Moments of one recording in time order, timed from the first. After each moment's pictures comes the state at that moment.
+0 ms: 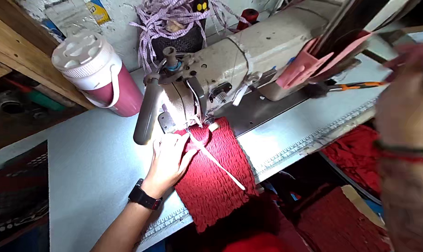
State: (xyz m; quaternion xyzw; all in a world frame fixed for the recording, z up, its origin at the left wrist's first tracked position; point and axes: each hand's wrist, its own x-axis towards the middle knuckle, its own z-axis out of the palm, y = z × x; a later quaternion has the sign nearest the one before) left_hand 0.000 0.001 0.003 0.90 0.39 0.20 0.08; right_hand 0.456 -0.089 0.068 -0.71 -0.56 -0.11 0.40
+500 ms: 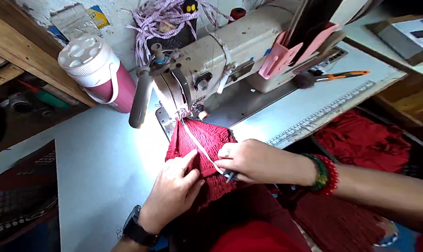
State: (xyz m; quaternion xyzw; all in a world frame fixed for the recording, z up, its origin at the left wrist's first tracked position) left_hand -0.011 -0.083 0.035 0.94 0.27 0.16 0.11; right_hand 0.272 -0.098 0.047 -0.33 -0.93 0.08 0.15
